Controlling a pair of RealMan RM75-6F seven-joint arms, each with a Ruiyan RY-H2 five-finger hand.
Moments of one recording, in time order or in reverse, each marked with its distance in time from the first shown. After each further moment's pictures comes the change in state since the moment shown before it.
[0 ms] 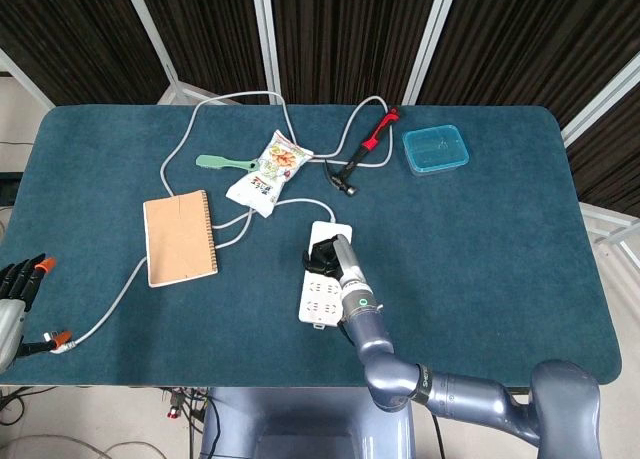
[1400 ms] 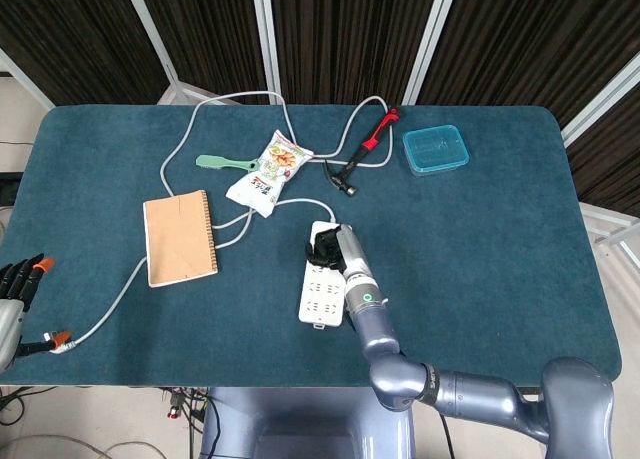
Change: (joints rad) left arm 0.003 0.001 0.000 -0.001 -0.002 0.006 0.000; right arm 0.002 0.067 0.016 -0.102 -0.087 0.059 -0.053
